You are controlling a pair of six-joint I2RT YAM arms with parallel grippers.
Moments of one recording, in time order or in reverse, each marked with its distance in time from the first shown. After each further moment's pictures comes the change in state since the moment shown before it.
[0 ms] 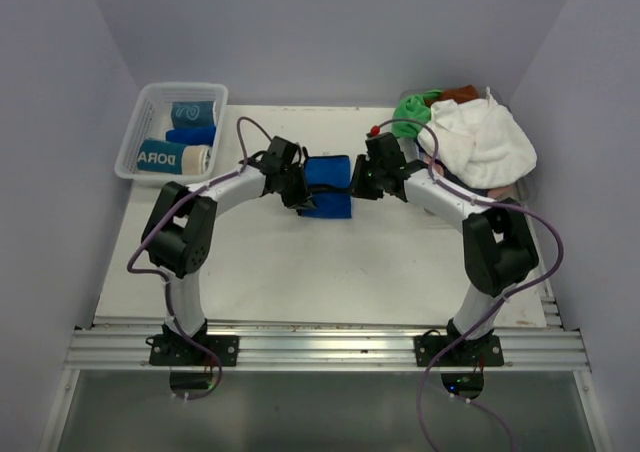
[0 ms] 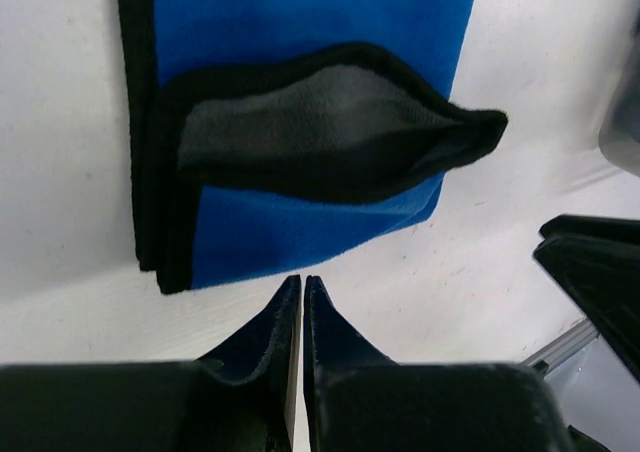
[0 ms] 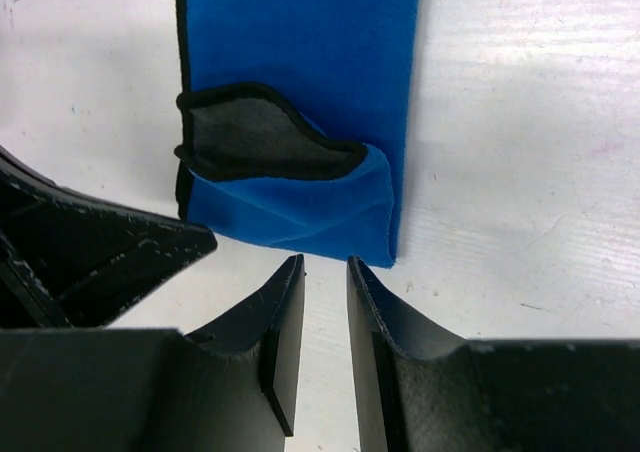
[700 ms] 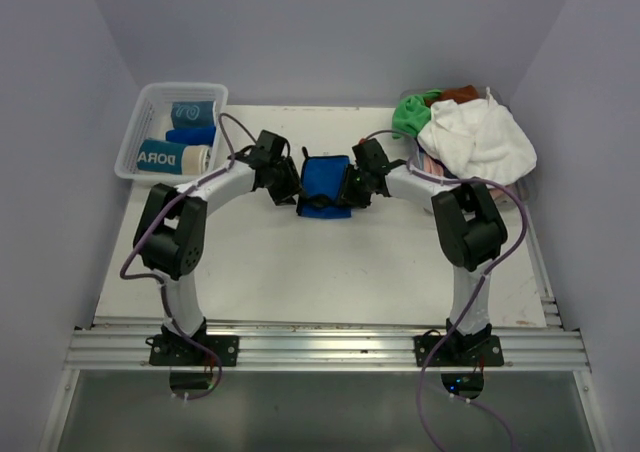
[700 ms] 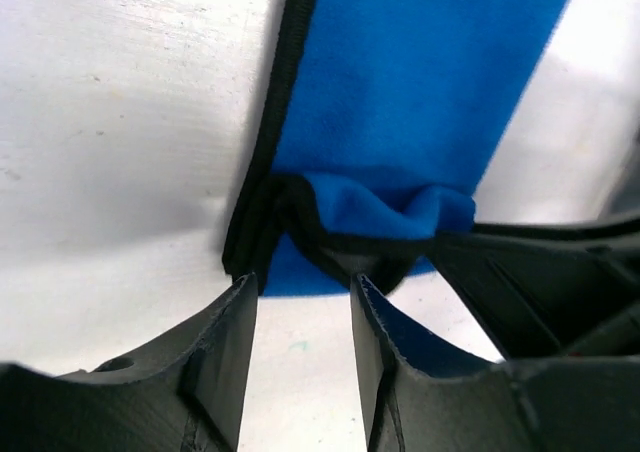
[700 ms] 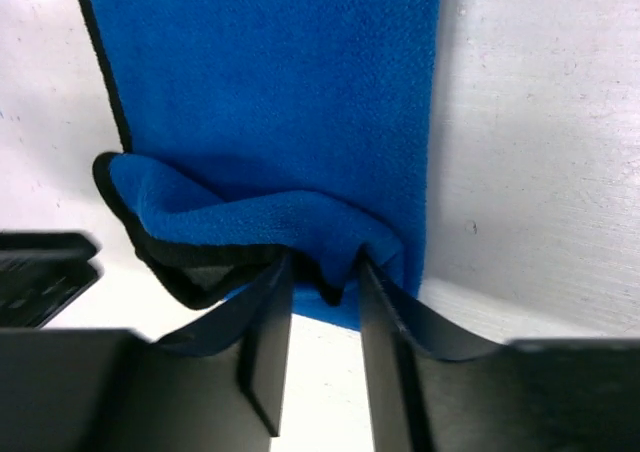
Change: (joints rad) left arm 0.060 0.016 0.046 -0.061 -0.094 -0.084; right arm 0.003 0.241 0.095 -0.006 -0.097 0.070
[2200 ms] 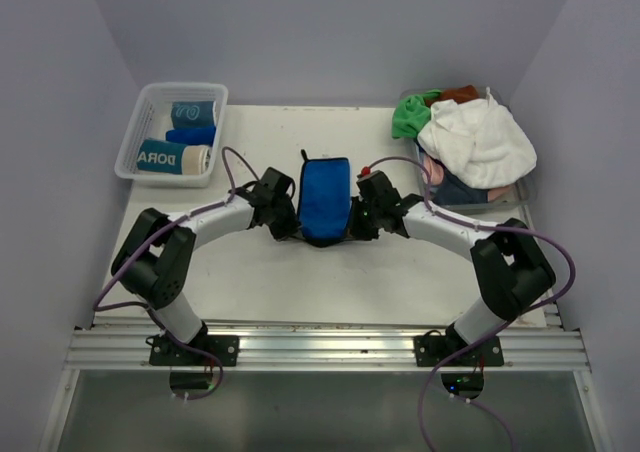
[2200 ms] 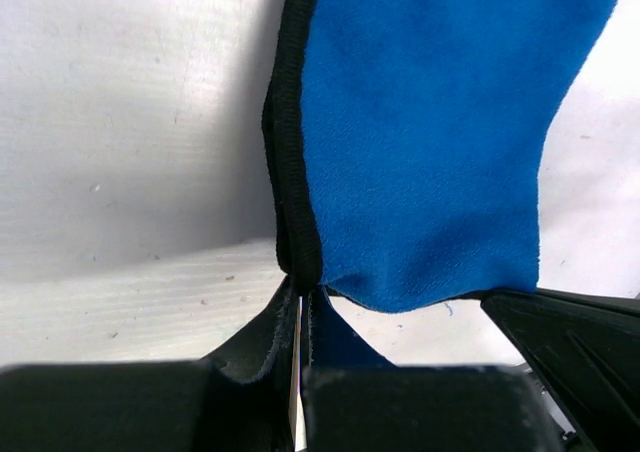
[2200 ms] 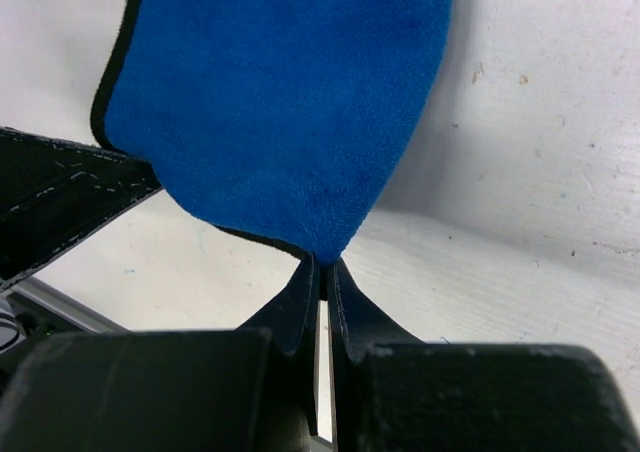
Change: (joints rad) left arm -0.140 -0.253 -0.367 0.052 -0.038 -0.115; right arm 0.139 -0.397 -0.405 0.031 0.019 0.045
